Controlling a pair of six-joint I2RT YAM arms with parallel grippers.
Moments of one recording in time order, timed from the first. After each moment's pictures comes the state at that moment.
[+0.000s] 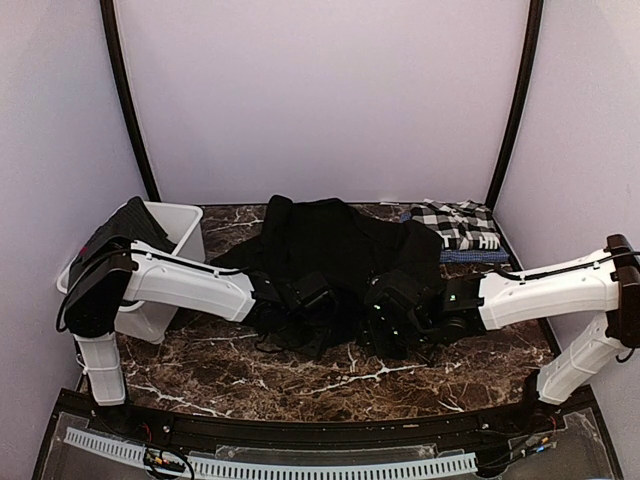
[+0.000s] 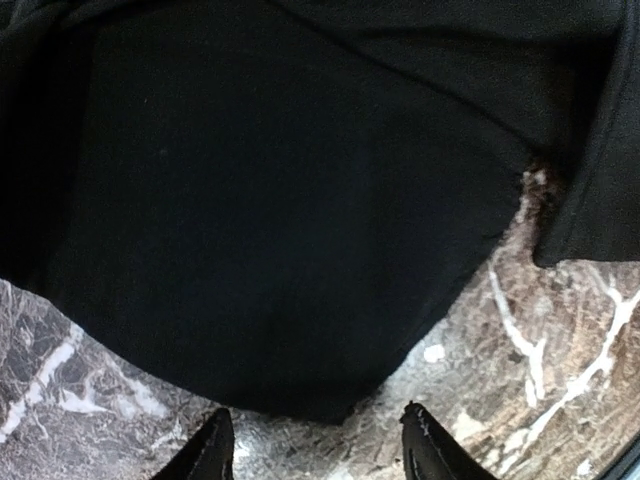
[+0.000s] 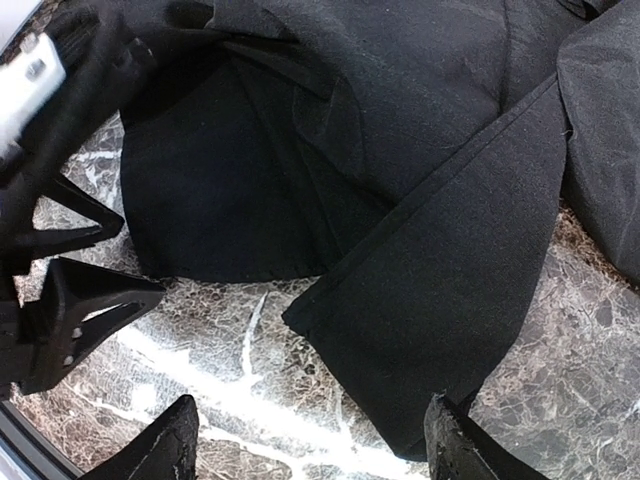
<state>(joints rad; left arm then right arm) -1.09 1.91 1.23 -0.50 -0.13 -0.68 1.16 1.48 0.91 -0.45 0.34 0.67</state>
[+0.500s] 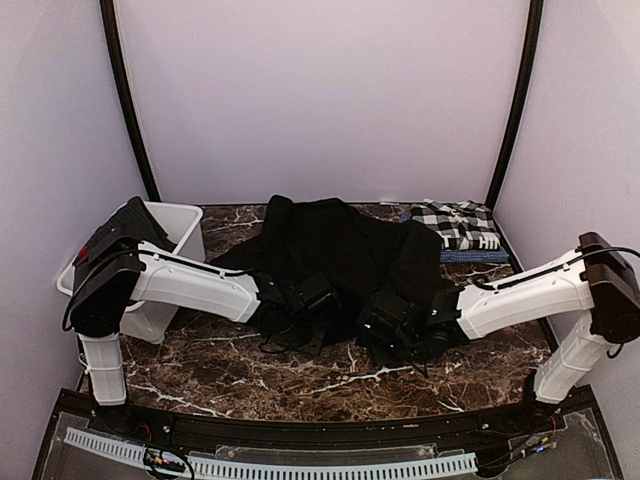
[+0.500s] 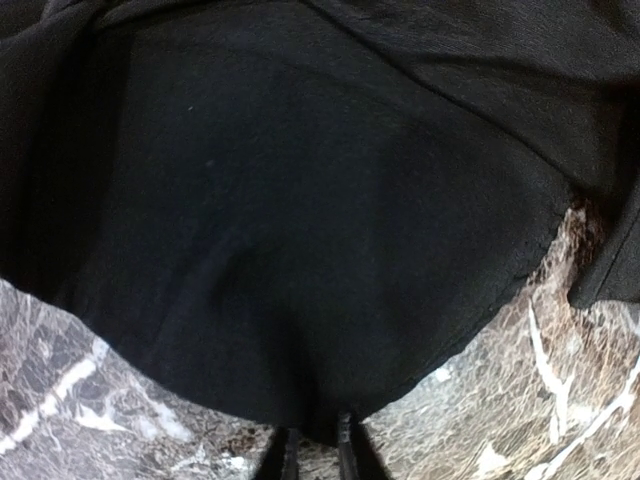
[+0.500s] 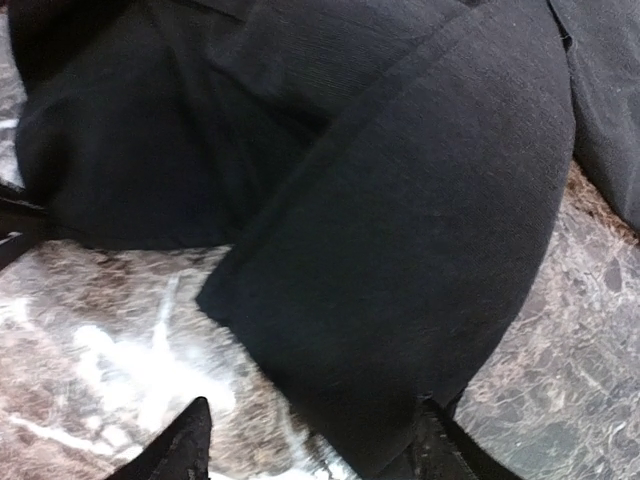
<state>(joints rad) -1.09 1.95 1.25 -0.50 -0.20 -0.71 1.16 1.58 0.86 -0.43 0.39 0.73</state>
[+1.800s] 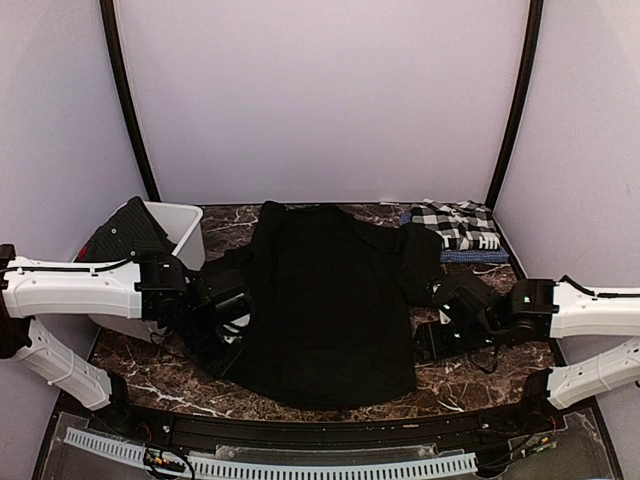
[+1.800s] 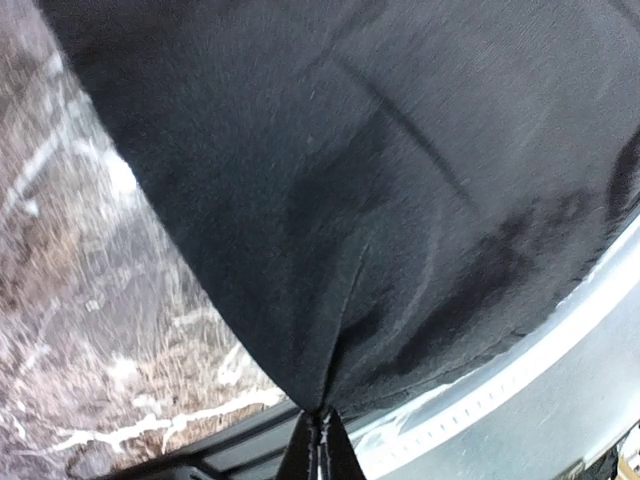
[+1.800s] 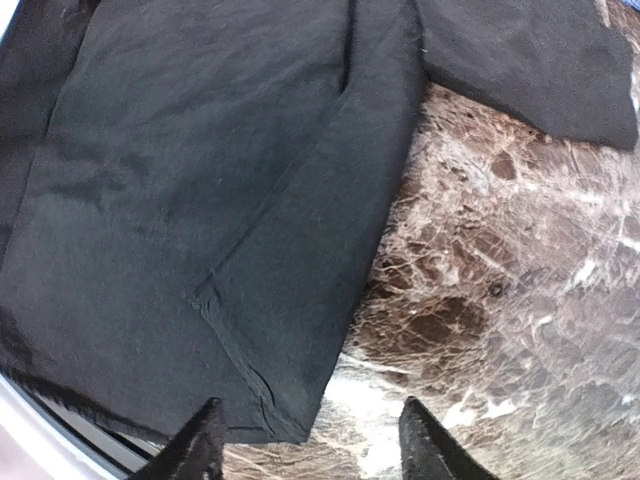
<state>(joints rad) -1.09 1.35 0.99 -1.04 0.08 -0.59 1.06 1.05 0.68 -0.68 0.23 0.75</state>
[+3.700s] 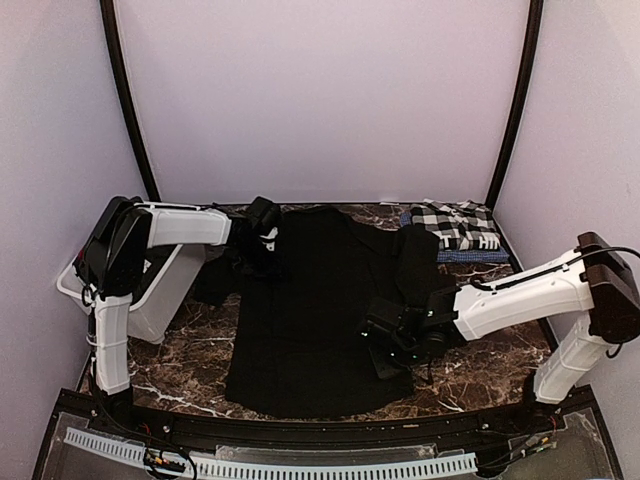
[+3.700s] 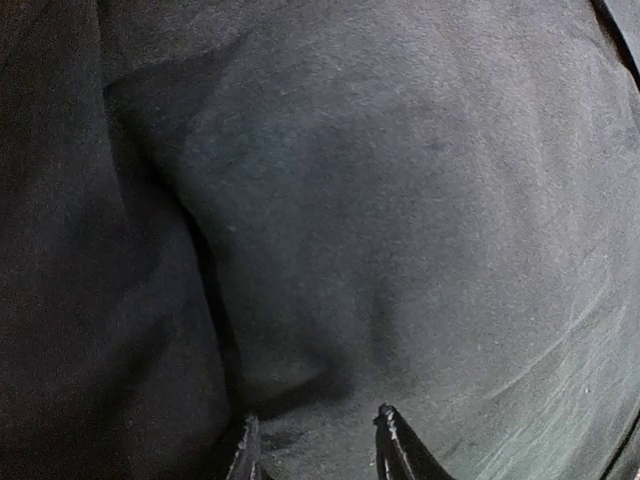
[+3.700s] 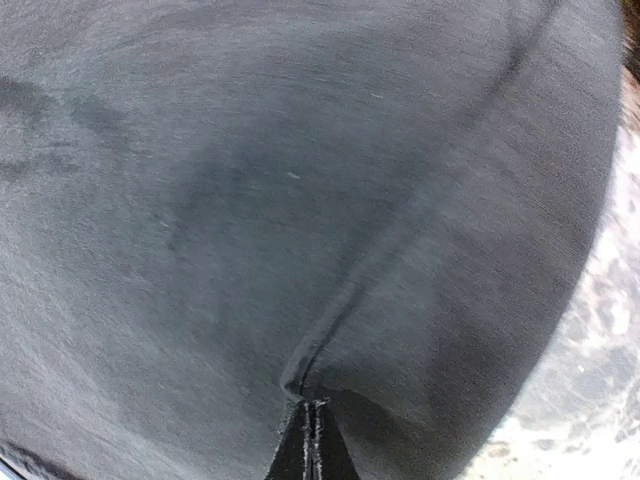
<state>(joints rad) -0.58 2.10 1.53 -0.56 0.06 -0.48 1.19 1.62 0.91 -0.57 0.24 0.81</state>
